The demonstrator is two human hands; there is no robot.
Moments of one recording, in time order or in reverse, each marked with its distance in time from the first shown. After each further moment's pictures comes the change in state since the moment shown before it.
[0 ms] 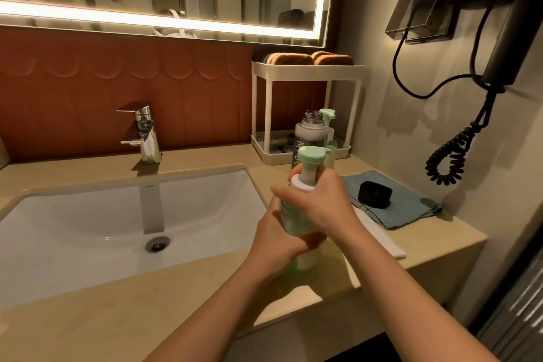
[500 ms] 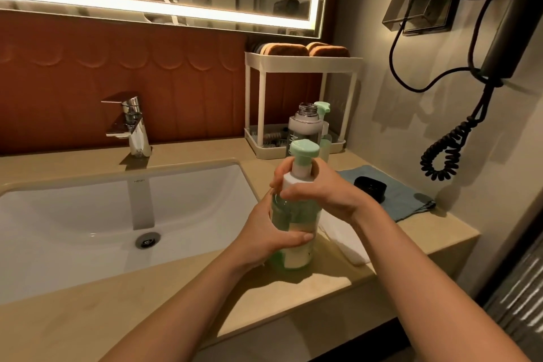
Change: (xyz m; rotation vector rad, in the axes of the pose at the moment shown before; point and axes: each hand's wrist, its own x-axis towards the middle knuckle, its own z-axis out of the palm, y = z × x) left_hand 0.012 -0.013 -0.017 -0.056 -0.223 0.057; right_hand 0.023 0.000 -0.029 0.192 -0.559 -0.079
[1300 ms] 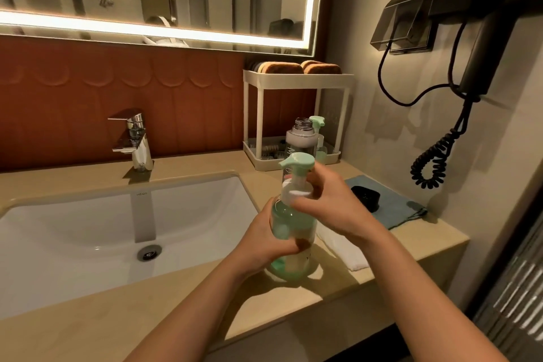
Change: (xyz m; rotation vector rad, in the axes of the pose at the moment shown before) left_hand 0.001 -0.002 -0.006 0.031 -0.047 0.030; right_hand -0.030 -0.020 0.018 -0.200 0.305 0.028
